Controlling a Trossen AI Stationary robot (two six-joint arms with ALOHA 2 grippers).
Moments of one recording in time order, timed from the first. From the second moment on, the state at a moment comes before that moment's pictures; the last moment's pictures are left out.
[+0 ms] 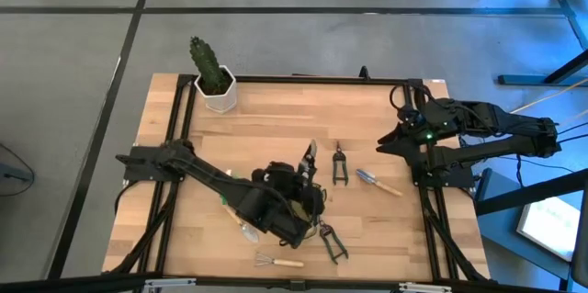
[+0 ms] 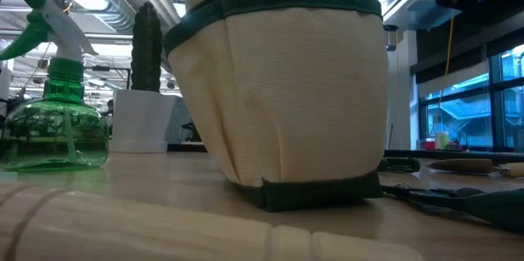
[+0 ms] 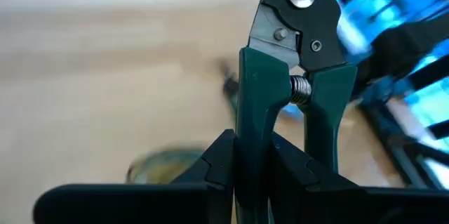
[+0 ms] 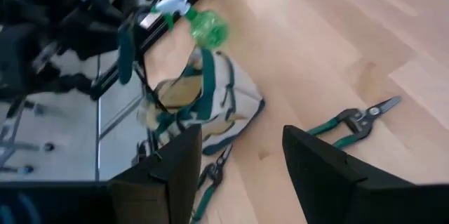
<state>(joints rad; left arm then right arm) -0.49 2.15 2.29 -1.48 -0.87 -1.77 0.02 0.72 0.97 -0.85 -0.11 0.72</state>
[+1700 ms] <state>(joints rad) -0.43 2.10 2.35 -1.47 -0.10 -1.79 0.02 0.70 0.97 -0.83 -0.10 0.64</state>
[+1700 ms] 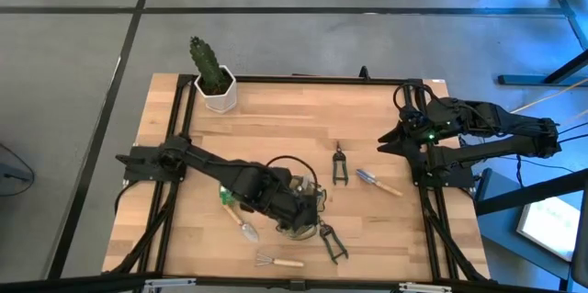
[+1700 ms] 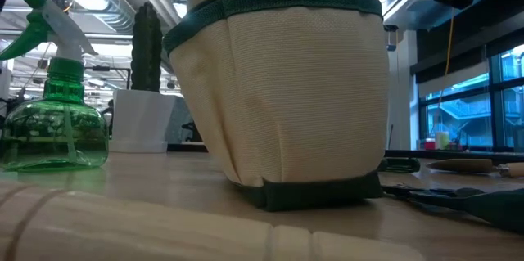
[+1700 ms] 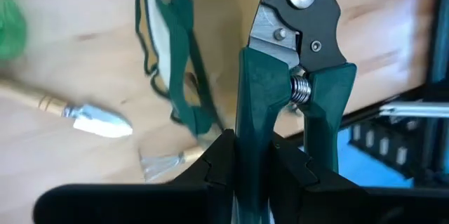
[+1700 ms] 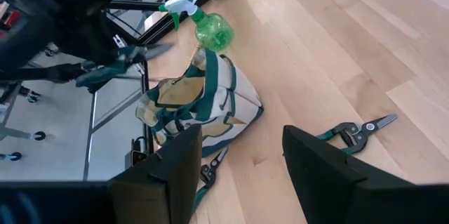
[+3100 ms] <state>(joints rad) -0.36 2.16 2.16 -1.30 0.04 -1.76 0.02 0.70 0.97 -0.86 -0.10 0.62</state>
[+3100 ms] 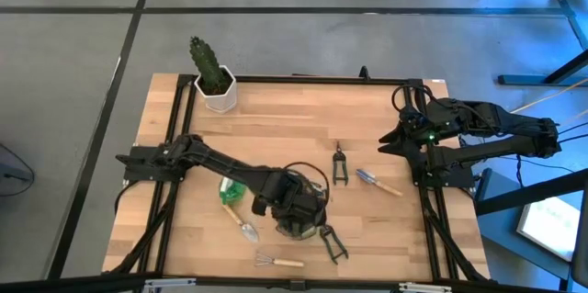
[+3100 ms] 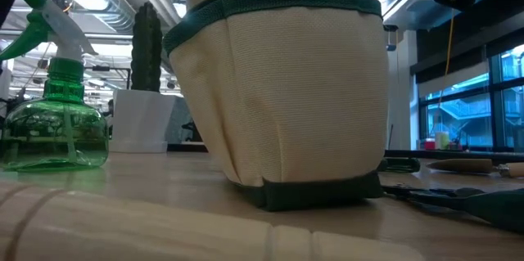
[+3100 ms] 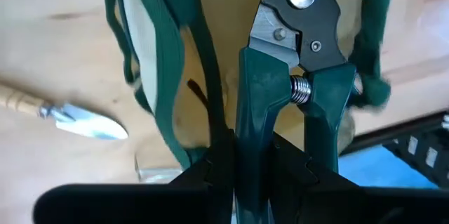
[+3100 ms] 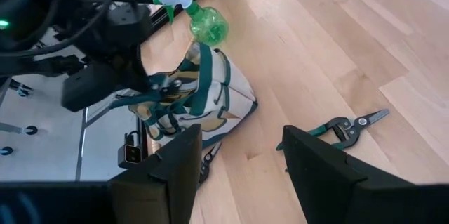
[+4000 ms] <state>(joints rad) -0.27 2.24 2.16 -1.34 0.01 -1.60 0.02 0.70 0.97 -0.86 -0.12 0.61</state>
